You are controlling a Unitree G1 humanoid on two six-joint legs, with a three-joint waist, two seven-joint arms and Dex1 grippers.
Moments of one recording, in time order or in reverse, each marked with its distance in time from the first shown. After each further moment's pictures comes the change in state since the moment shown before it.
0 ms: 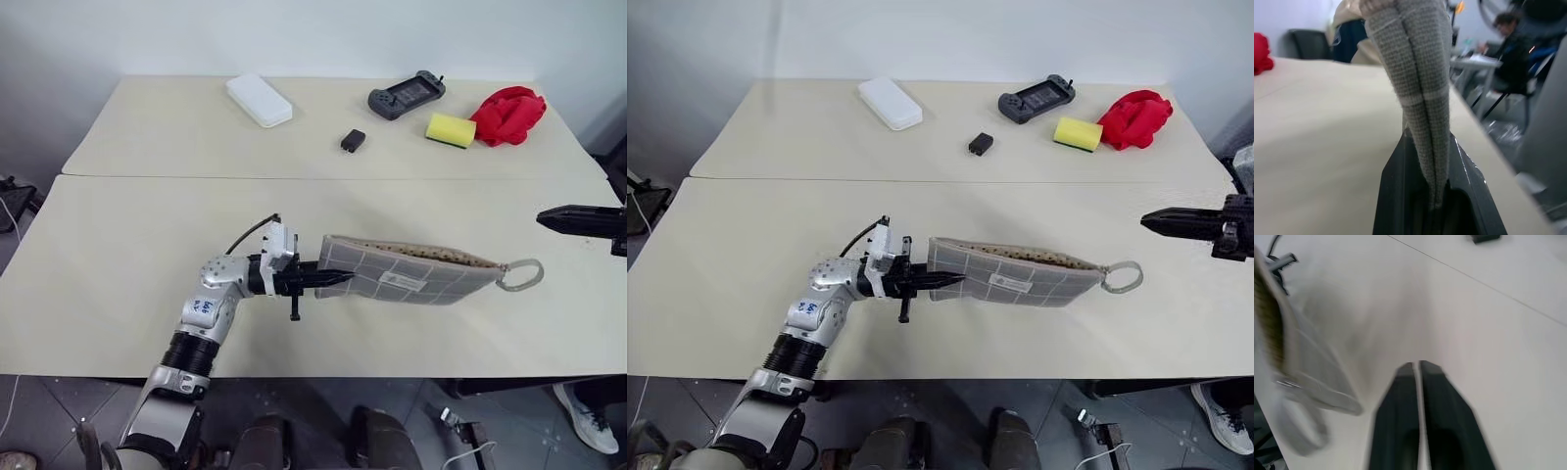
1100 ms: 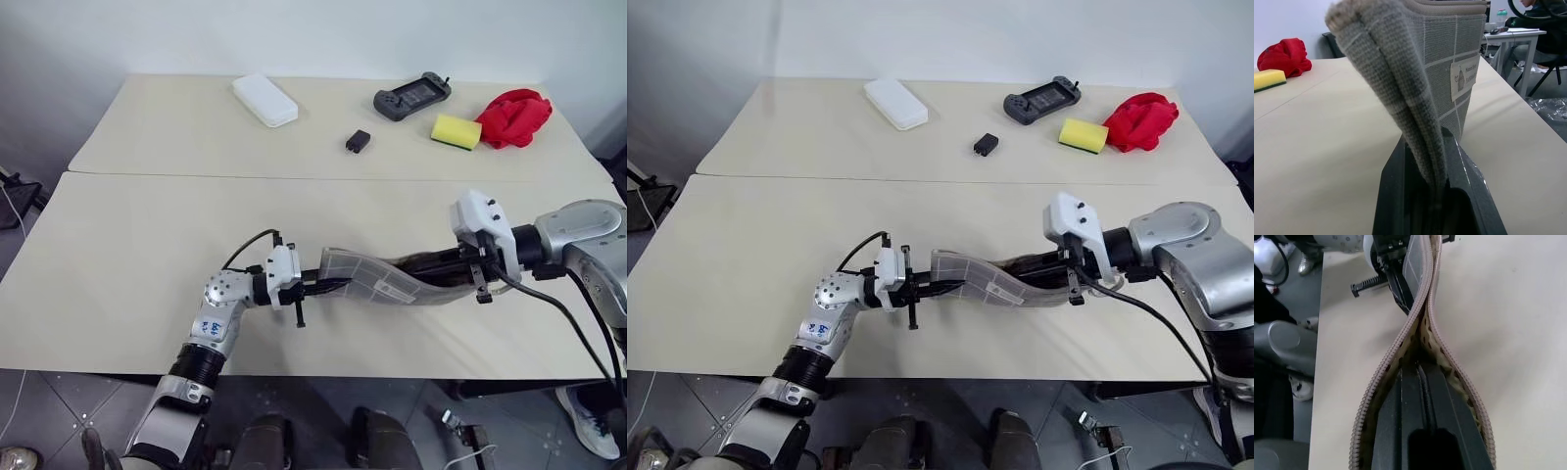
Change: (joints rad) left arm 0.056 -0.029 -0.011 0.033 0.081 -0.231 0.095; right arm -0.069 0.207 0.393 -0.500 -0.130 -0.045 -0.076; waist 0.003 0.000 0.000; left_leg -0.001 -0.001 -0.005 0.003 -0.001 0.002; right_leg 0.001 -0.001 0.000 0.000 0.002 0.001
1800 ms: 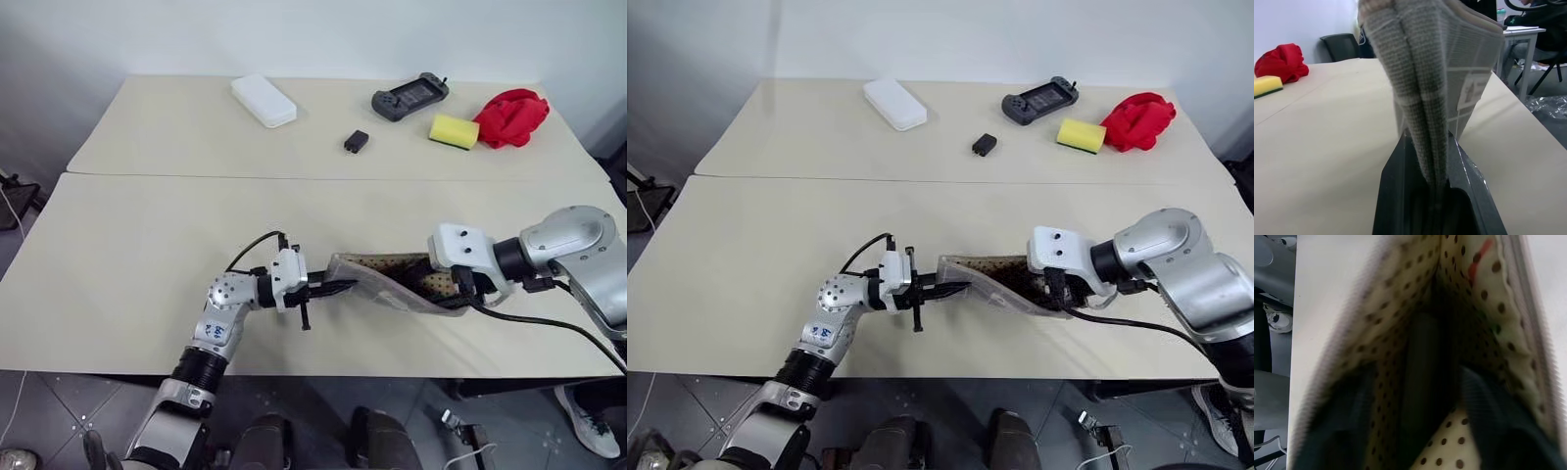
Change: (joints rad) left arm 0.016 -0.008 -0.028 -0.044 0.011 0.006 0.032; right arm 0.013 -0.046 0.085 -0.106 -0.174 -0.029 -0.015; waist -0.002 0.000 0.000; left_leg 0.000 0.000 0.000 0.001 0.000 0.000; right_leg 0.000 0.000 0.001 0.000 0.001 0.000
